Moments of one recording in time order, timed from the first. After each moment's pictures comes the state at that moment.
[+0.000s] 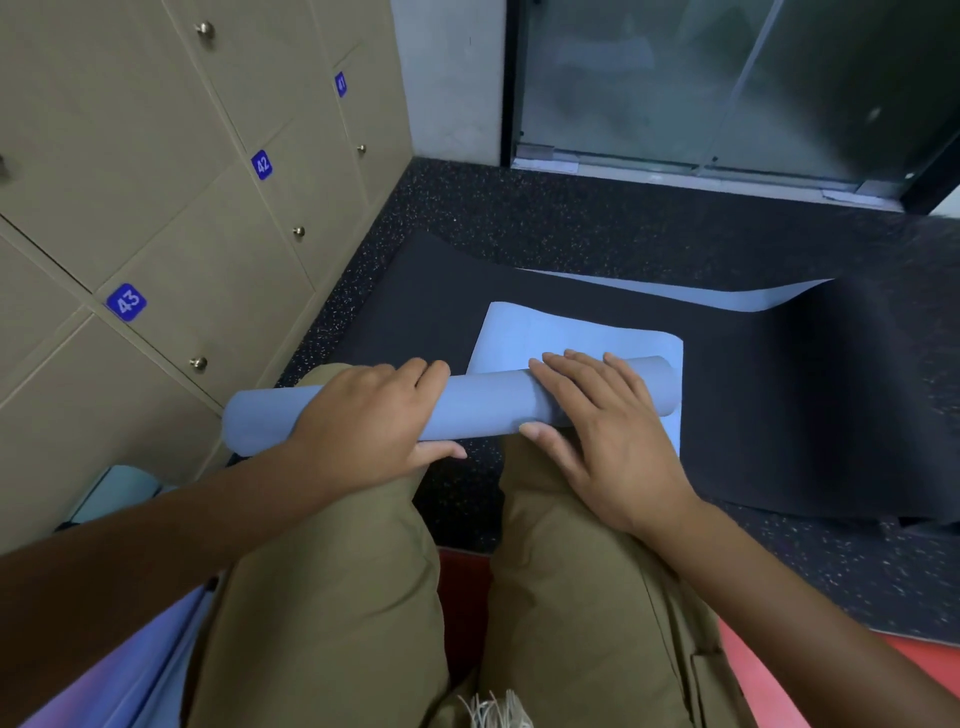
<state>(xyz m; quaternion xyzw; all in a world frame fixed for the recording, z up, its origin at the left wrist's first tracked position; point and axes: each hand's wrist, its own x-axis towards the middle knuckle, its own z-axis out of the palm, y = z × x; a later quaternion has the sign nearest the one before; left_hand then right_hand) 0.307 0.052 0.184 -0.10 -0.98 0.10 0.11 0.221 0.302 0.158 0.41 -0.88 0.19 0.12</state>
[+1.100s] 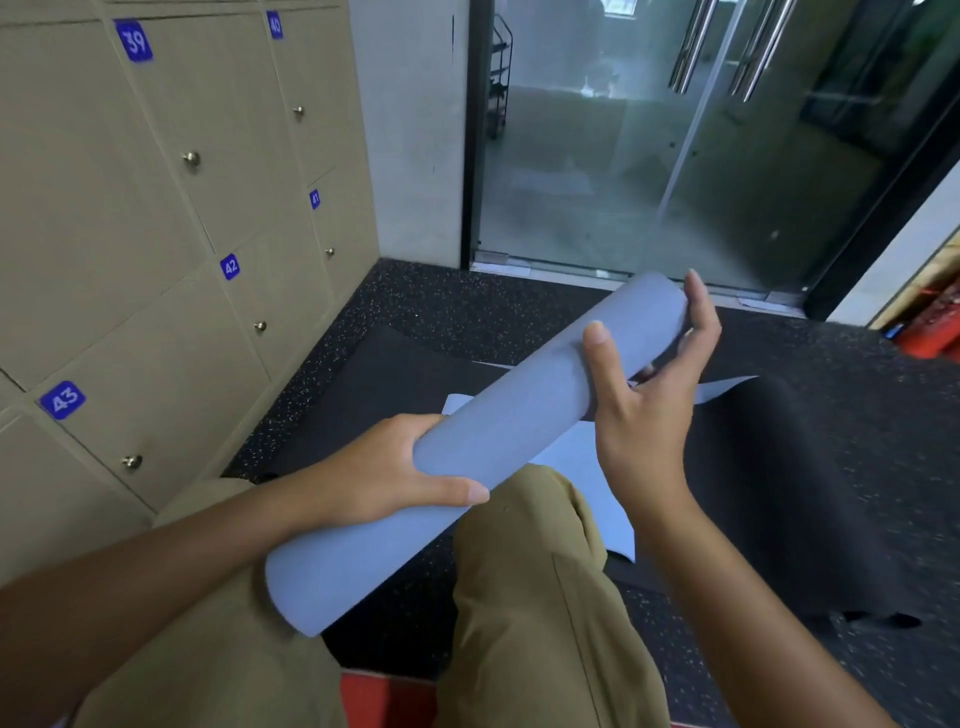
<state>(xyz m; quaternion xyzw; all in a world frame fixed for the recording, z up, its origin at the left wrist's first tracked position) 0.255 0.088 0.249 0.00 -0.85 -0.51 -0.08 0.160 0.296 0.265 0.16 -0.67 0.70 0.20</state>
